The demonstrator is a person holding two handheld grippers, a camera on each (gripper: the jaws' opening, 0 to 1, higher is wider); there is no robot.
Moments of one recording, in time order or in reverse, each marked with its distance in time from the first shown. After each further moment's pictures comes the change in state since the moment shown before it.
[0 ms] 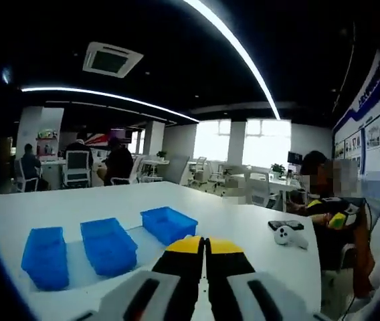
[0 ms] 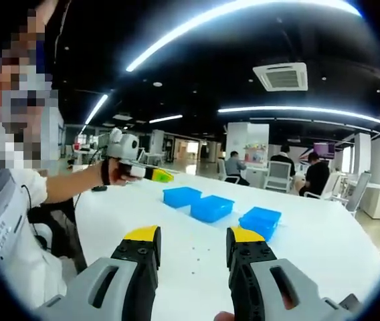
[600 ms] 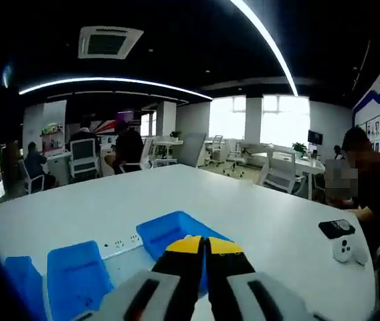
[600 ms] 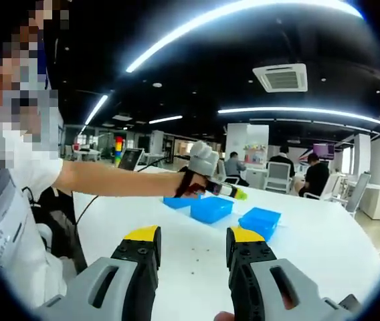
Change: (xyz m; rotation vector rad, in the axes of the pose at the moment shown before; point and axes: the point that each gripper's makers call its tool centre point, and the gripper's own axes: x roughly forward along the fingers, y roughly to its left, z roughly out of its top) left arm 0.196 0.071 -0.008 0.040 0.146 0.153; right arm 0.000 0.002 0.001 -0.001 -0.001 0.001
